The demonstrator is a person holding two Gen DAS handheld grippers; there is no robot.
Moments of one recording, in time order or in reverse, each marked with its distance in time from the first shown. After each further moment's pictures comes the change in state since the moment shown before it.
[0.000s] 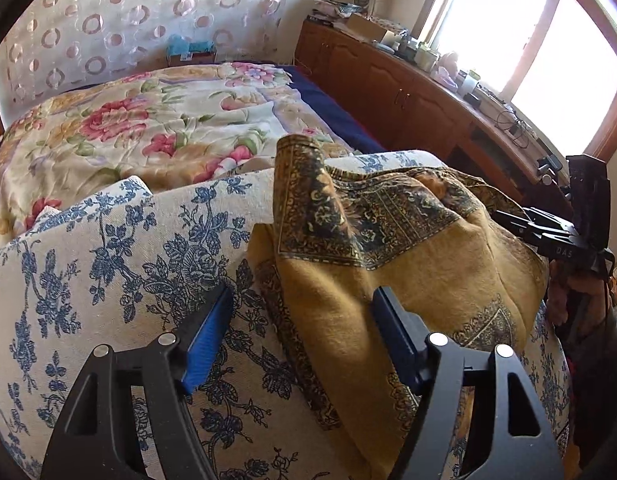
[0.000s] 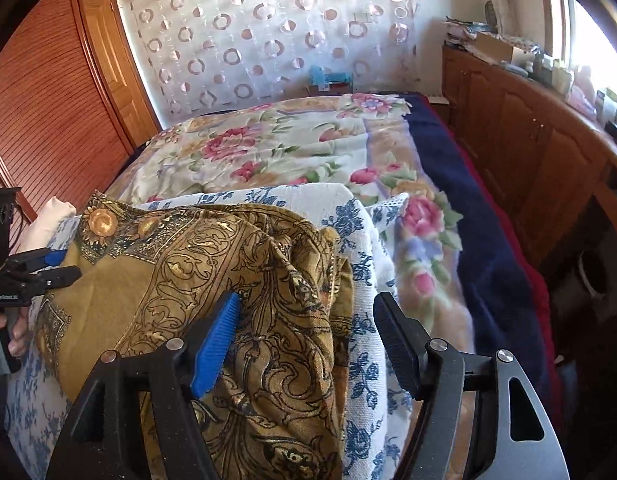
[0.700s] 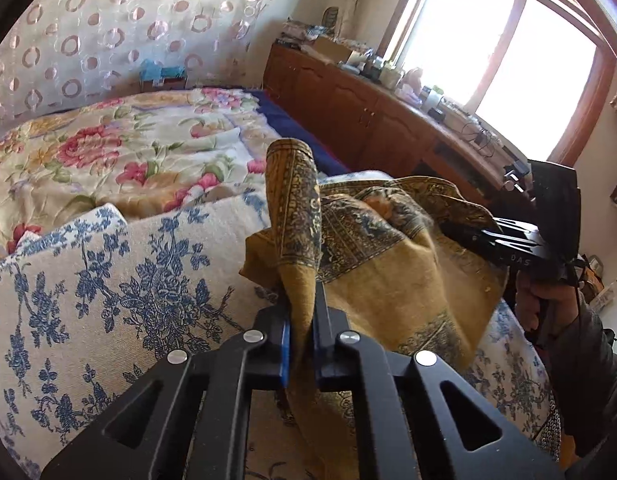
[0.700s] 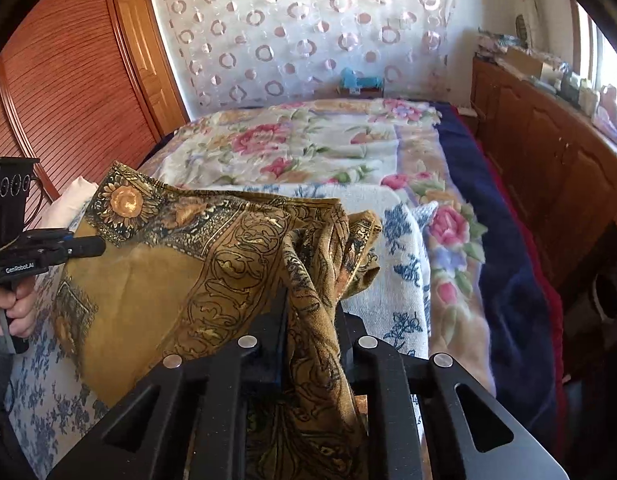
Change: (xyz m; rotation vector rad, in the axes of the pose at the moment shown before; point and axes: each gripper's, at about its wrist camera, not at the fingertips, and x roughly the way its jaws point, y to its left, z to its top) left arm -0.033 -0.021 -0.002 0.059 -0.103 -0.111; right arm 0.001 0.013 -0.005 -0.077 -0.055 0.040
